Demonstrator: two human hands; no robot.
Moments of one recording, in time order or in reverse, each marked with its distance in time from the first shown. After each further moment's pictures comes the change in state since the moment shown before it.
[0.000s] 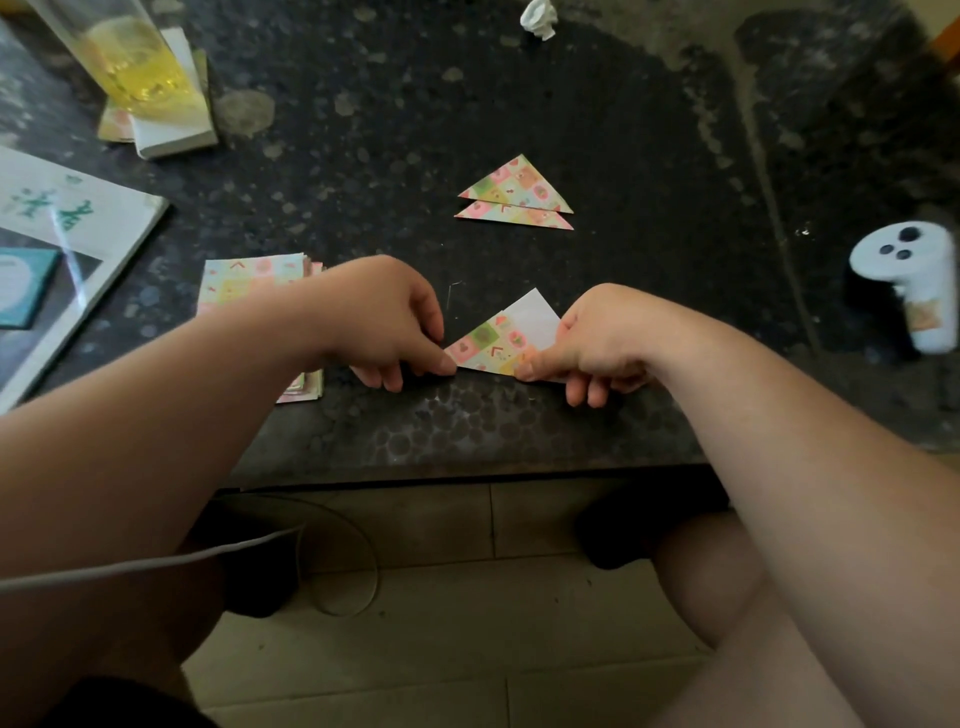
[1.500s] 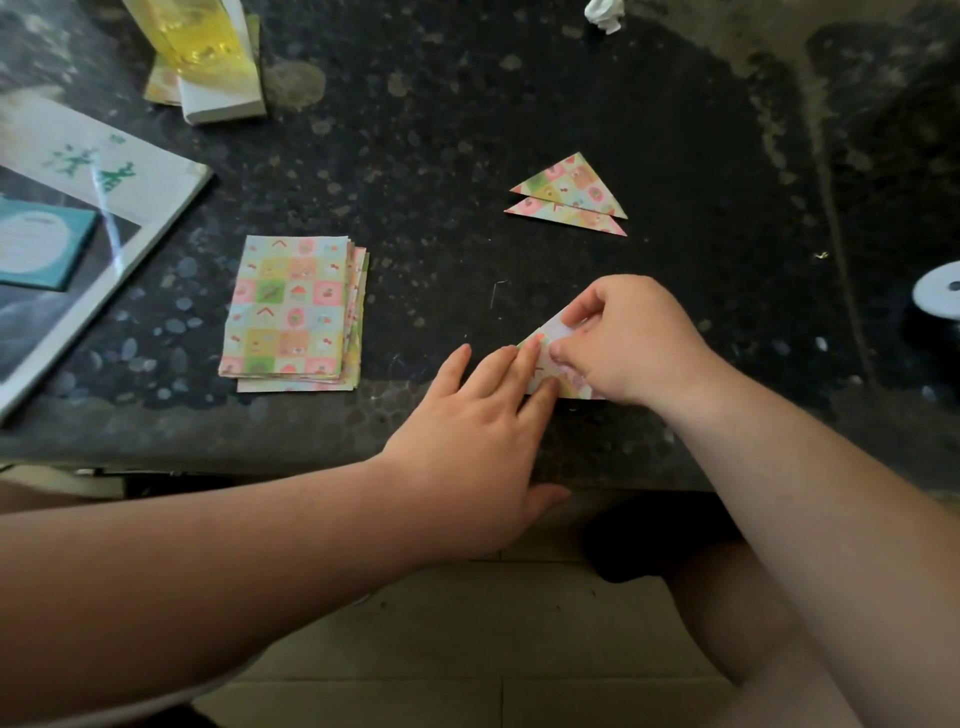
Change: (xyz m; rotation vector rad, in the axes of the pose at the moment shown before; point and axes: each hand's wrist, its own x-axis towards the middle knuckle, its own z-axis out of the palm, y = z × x) left_hand -0.038 -0.017 0.101 0.780 0.250 0.403; right_hand 0.002 -0.019 0.030 0.053 0.467 -0.156
